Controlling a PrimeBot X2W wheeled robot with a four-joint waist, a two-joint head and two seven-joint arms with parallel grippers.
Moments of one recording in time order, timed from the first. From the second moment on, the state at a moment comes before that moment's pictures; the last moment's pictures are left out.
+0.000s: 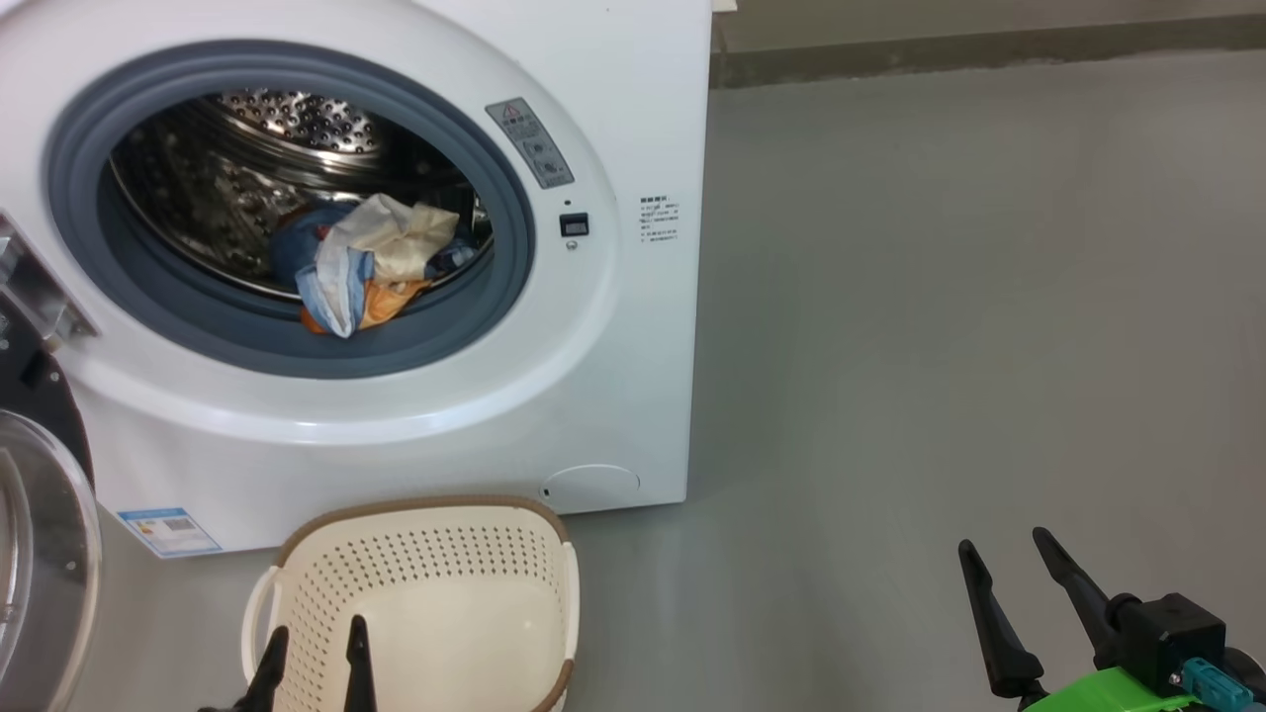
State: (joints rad) left arm 0.07 0.24 -0.30 0.17 -0.46 0.29 -0.21; right arm 0.15 -0.09 0.01 -0.02 0.18 0.13 -0.02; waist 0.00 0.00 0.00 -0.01
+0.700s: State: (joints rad) left arm -0.46 0.35 -0.25 0.41 -0.47 0.23 0.01; right arm 0.01 -0.07 0.04 -0.02 0.20 0.13 -0.07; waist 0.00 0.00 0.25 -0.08
